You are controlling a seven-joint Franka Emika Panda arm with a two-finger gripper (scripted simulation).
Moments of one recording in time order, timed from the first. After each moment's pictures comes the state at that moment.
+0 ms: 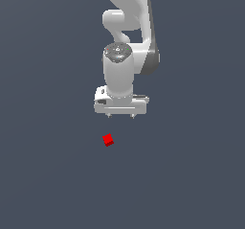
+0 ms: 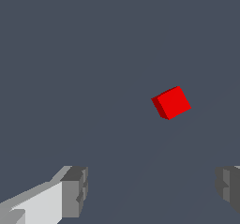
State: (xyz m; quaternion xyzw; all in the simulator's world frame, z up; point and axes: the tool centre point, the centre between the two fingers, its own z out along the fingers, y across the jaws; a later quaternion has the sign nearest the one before) arm 0.004 -0.006 0.164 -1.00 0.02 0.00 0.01
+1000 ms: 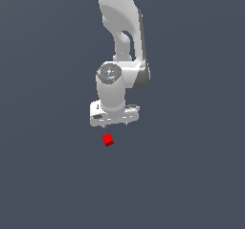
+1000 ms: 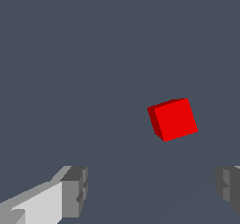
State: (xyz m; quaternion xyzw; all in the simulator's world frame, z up) arm 0.016 -0.033 0.110 -1.00 -0.07 0.00 0.01
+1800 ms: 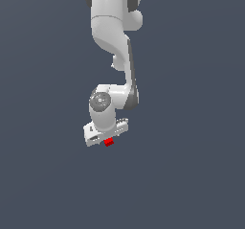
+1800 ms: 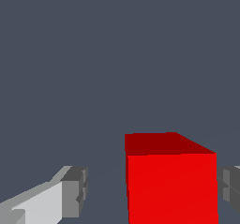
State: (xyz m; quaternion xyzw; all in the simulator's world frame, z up) arm 0.046 -0.069 0.027 -0.98 -0.21 0.00 0.00
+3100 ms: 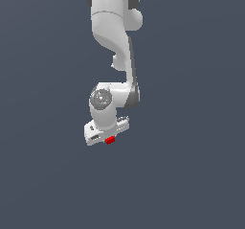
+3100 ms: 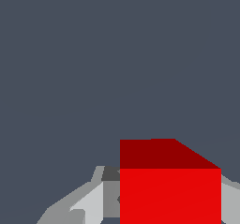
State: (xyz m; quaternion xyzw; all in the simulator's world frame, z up) arm 0.046 -0.066 0.038 -0.98 -0.22 0.00 0.00
